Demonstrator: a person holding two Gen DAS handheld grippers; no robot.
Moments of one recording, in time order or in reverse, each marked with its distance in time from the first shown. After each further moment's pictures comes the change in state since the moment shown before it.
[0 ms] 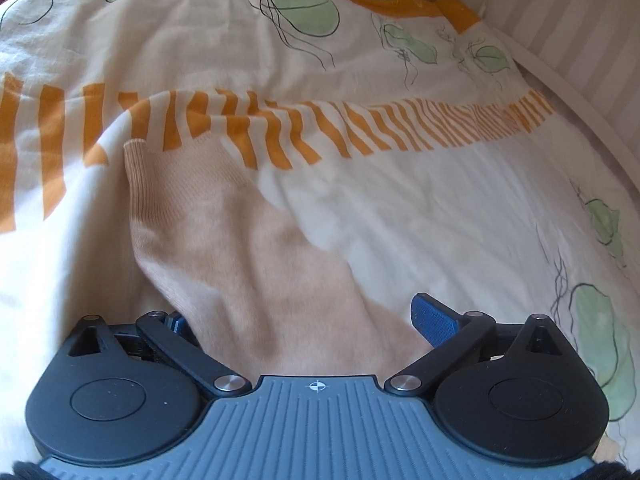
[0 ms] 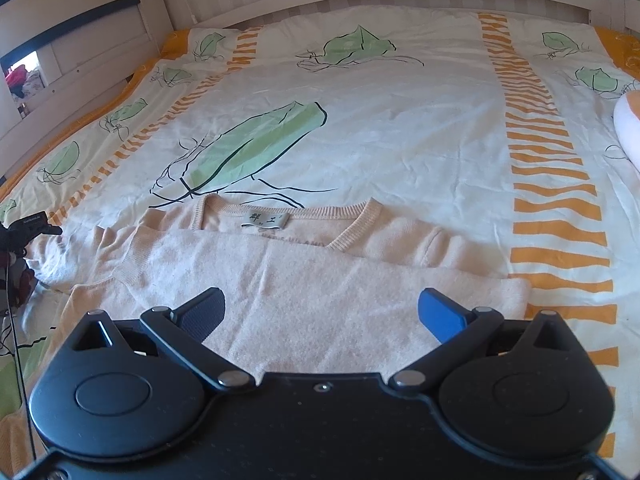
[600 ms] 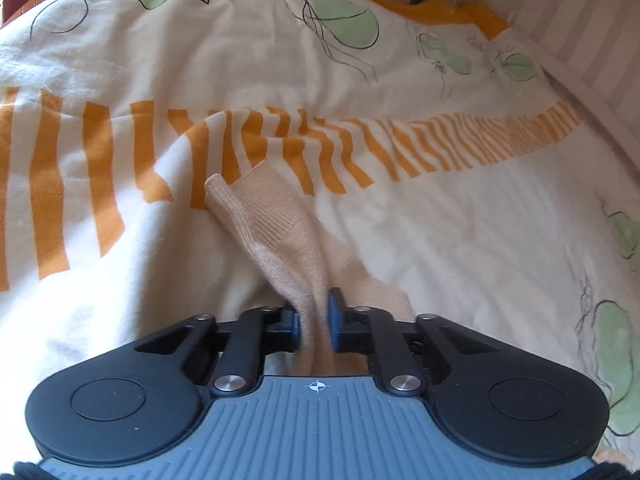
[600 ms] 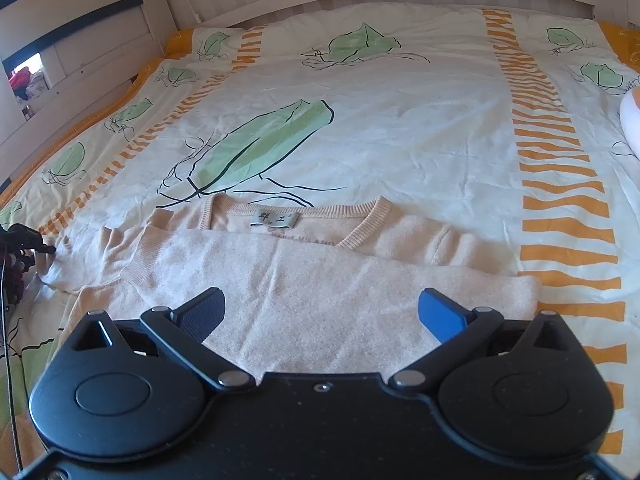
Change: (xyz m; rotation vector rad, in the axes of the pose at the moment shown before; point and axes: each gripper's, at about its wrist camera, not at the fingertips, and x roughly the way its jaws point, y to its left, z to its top) left arm -0.010 0.023 0.016 -0.033 -0.001 0.056; right arm -0.001 0.004 0.001 0.007 0.002 0.018
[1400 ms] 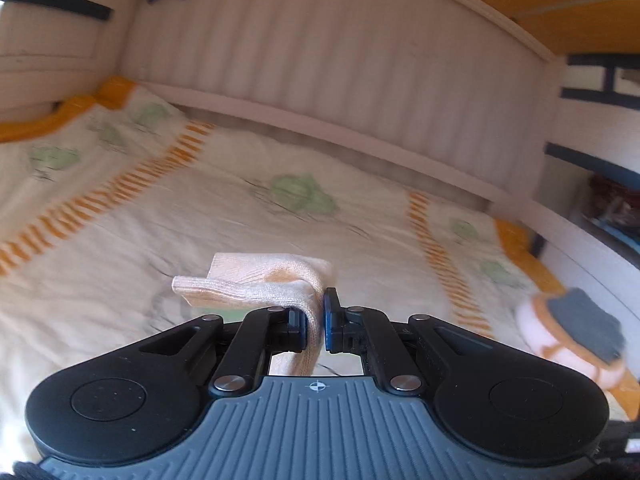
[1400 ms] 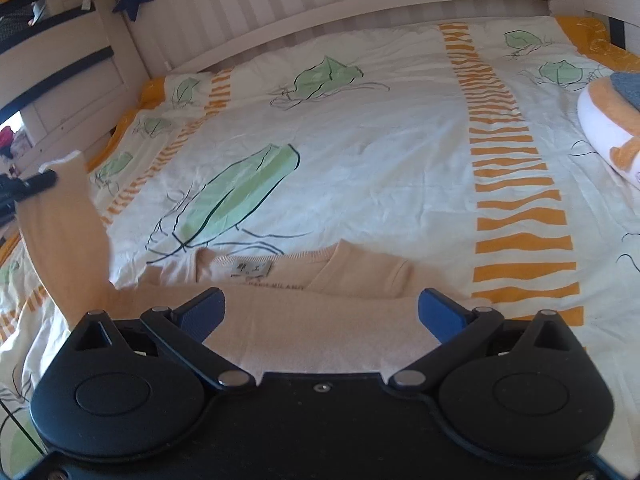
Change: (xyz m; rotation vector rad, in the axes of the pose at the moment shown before) left arm -0.198 -0.261 -0.154 0.579 -0.155 -0.716; right arm -0.030 -0.028 0.017 0.133 -0.094 -0.030
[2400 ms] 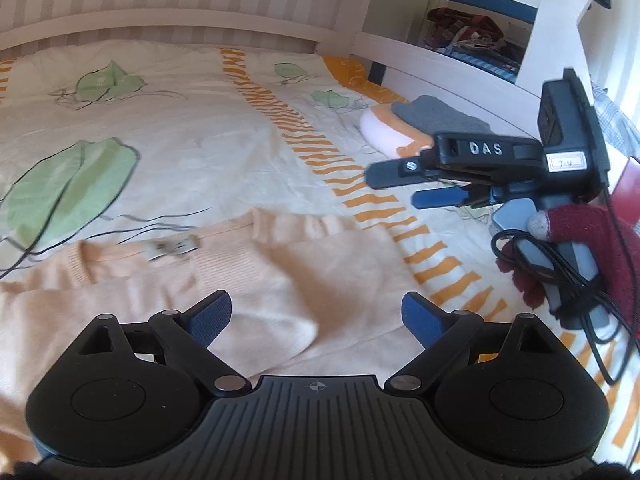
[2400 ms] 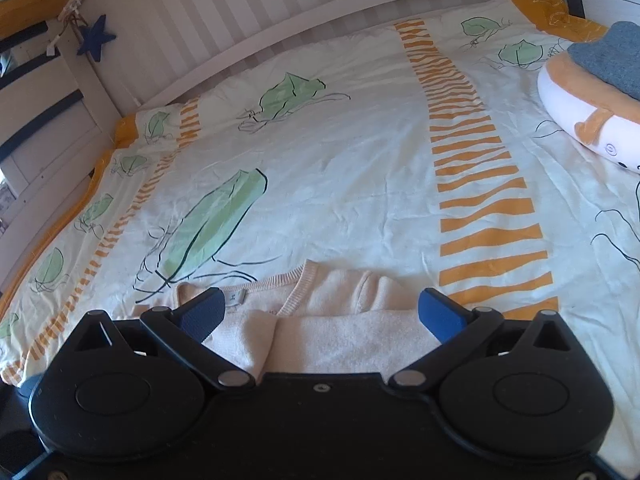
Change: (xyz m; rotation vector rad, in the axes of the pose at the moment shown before) left arm 0.018 -0.054 -0.114 0.326 0.354 -0.411; right arm -0.001 -0.027 0.006 0.124 -0.025 -0.027
